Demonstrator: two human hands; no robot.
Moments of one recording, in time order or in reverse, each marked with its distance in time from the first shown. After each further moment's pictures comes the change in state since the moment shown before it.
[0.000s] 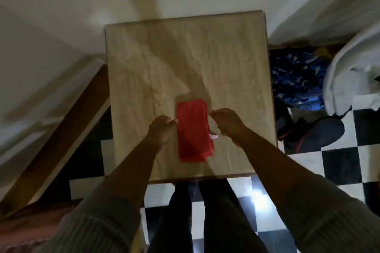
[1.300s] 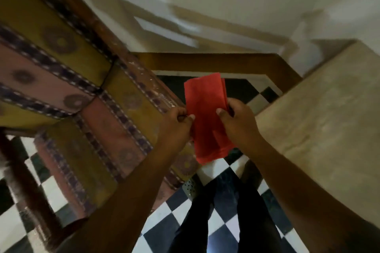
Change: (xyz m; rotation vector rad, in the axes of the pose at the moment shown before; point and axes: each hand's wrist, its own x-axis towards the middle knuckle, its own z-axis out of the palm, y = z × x) left_hand -0.251 -0.348 -0.149 -1.041 0.732 -0.075; right_hand -0.248 -0.007 0.384 -0.636 -0.511 -0.876
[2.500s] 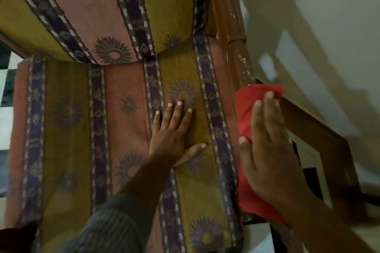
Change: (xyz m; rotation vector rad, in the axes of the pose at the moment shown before) left_hand 0.224 -0.235 -0.104 0.945 0.380 0.312; right_hand 0.123 0.007 0.176 -0.991 -0.206 -0.762
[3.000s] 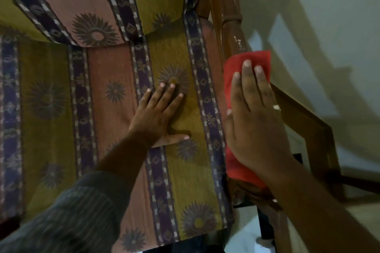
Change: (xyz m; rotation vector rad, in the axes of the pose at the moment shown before) left_hand 0.019 -0.036 0.001 0.130 0.024 0.223; right_hand 0.031 -0.007 0.001 -0.210 0.048 -0.096
